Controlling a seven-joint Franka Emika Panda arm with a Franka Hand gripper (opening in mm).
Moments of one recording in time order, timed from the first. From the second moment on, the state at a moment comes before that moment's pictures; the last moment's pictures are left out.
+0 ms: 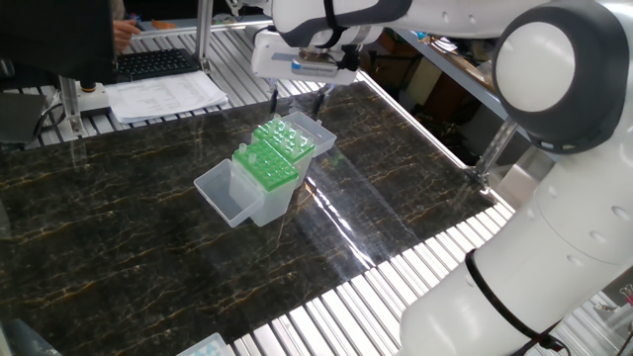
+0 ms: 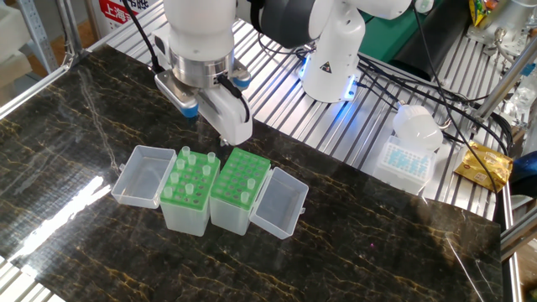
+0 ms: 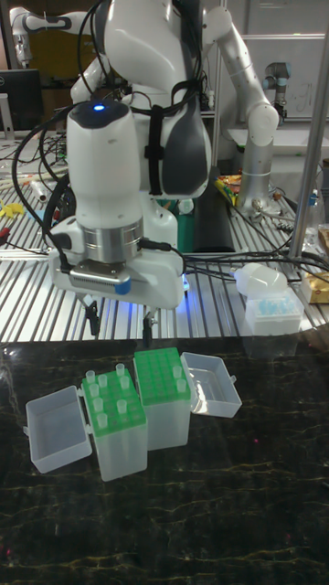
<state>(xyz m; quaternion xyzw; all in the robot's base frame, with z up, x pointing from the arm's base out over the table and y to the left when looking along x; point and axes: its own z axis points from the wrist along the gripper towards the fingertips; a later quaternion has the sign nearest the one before) 0.534 -0.051 0.291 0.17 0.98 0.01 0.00</state>
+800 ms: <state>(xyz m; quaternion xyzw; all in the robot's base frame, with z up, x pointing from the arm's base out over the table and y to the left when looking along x) 0.528 -0.020 0.283 0.20 0.98 0.01 0.00</state>
